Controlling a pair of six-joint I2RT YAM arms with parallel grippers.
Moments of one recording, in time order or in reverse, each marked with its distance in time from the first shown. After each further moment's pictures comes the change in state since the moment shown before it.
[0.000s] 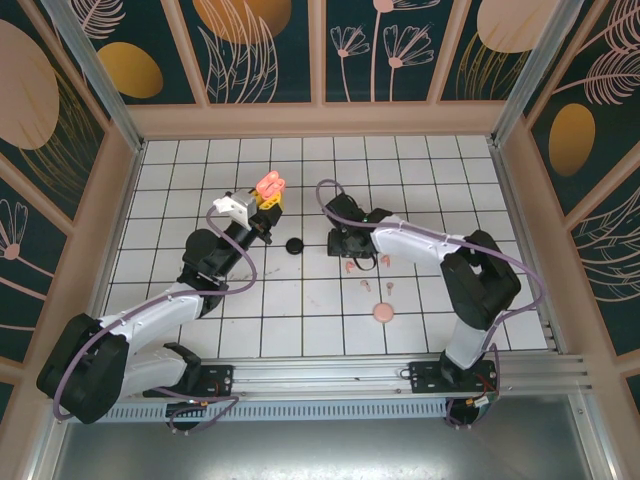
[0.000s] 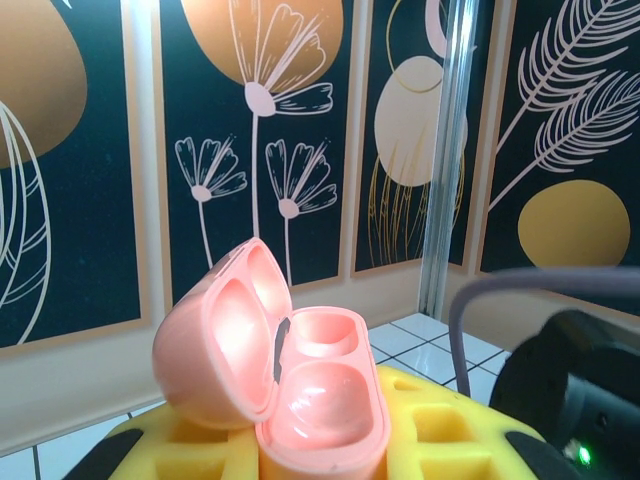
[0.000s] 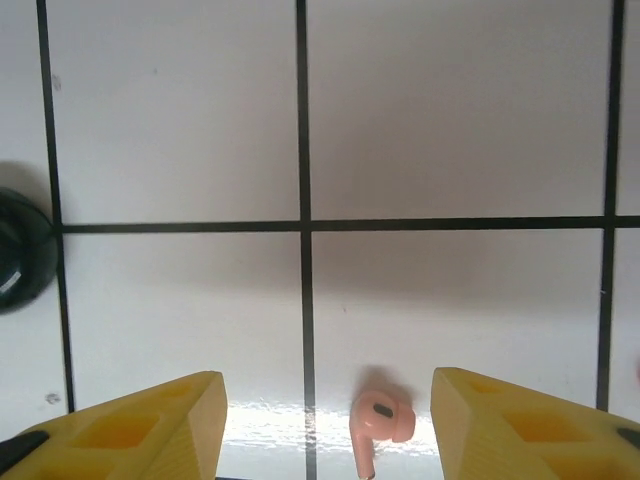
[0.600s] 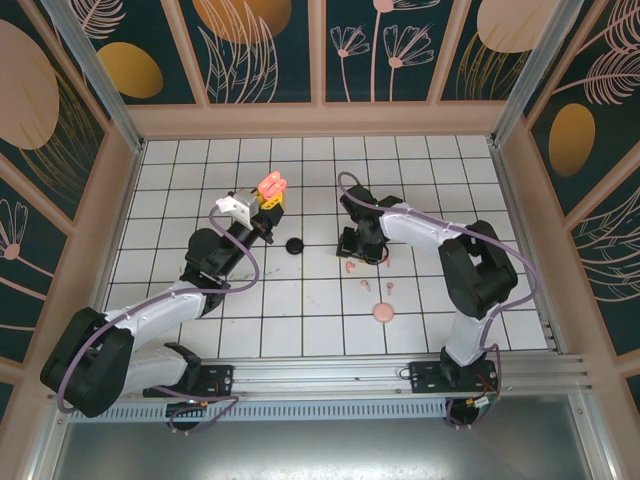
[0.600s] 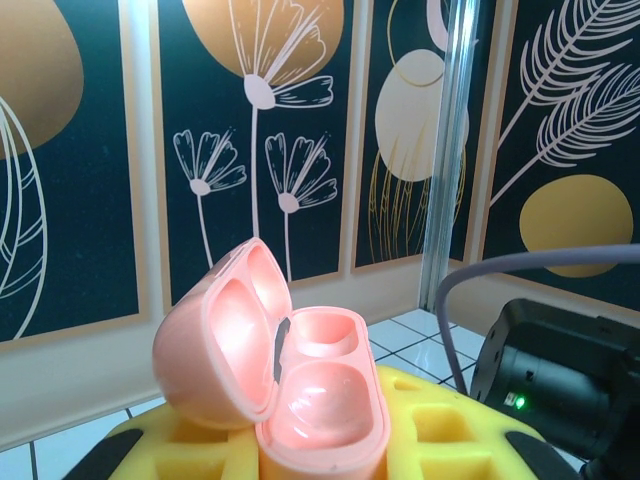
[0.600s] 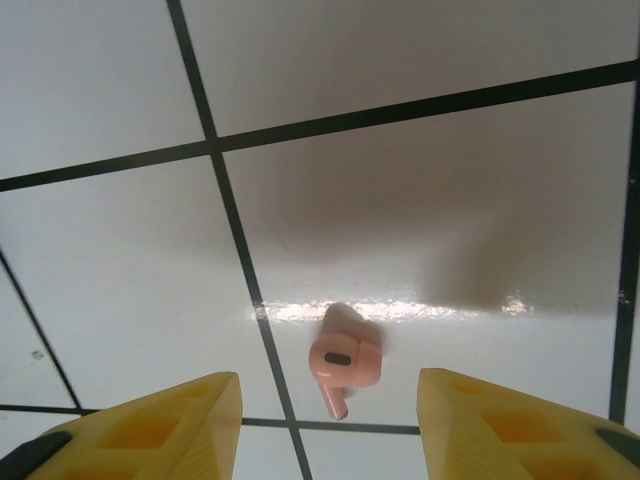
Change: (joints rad) left arm 0.000 0.036 0.000 0.028 0.002 0.000; right arm -0.114 0.079 0.041 -0.136 -0.264 0.051
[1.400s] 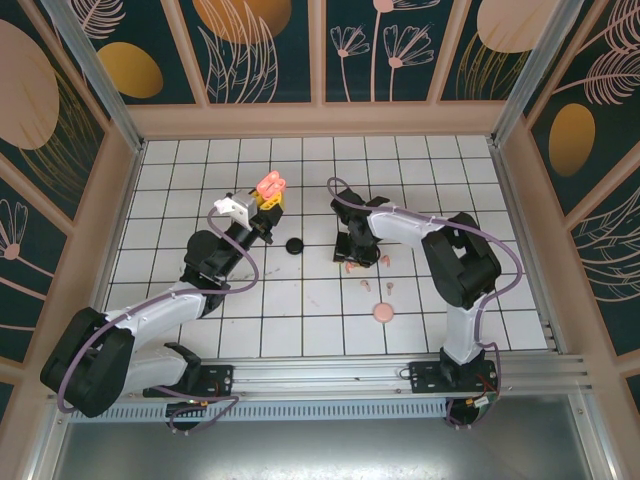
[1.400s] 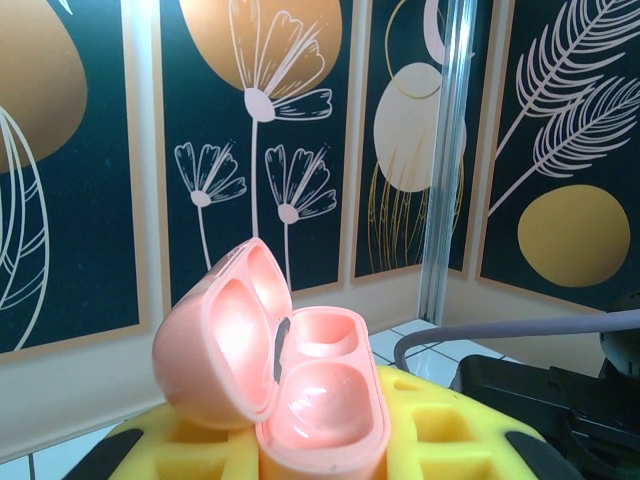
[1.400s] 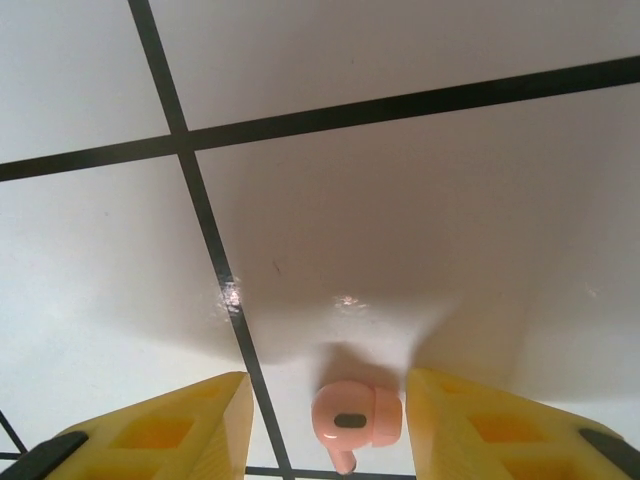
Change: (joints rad) left arm 0.000 0.000 -0.012 0.038 0.000 0.000; right arm 0.028 0.093 0.050 -0.023 0.018 0.000
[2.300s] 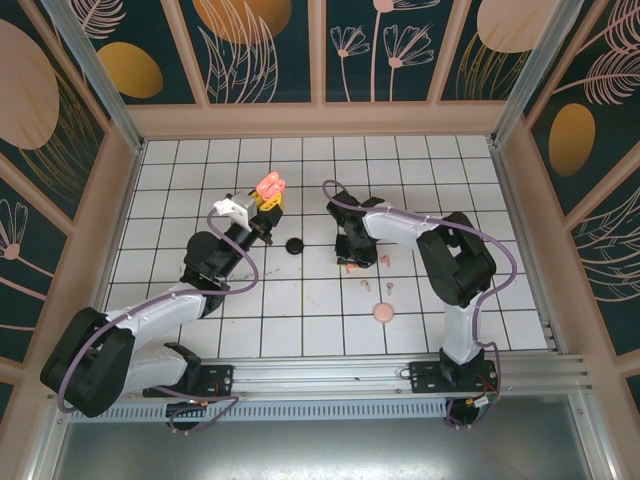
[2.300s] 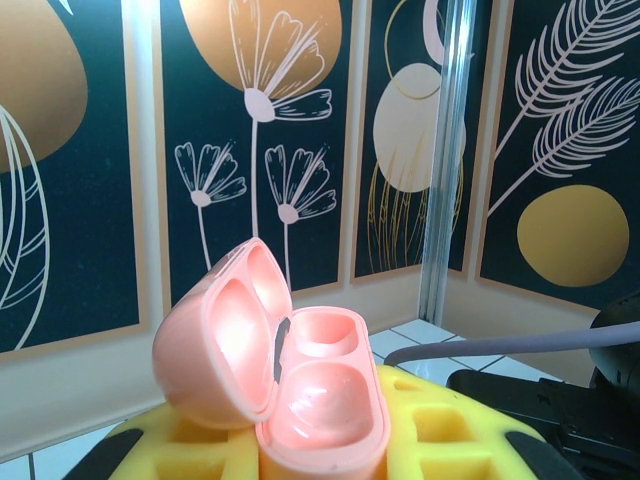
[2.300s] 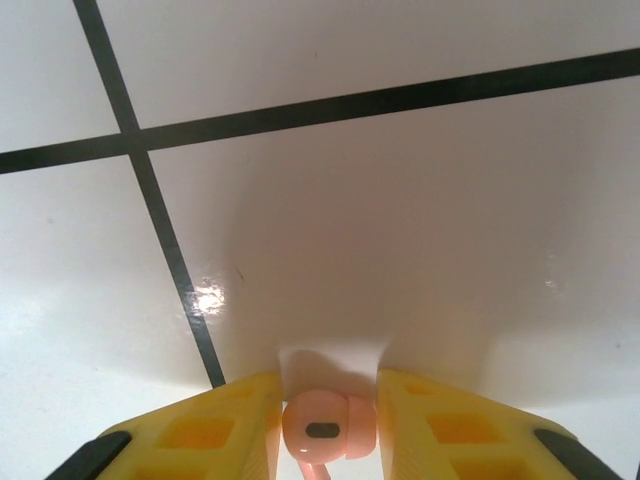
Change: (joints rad) left arm 0.000 0.000 -0.008 0.011 0.000 0.000; right arm 0.023 0.029 0.023 -0.038 0.066 0.000
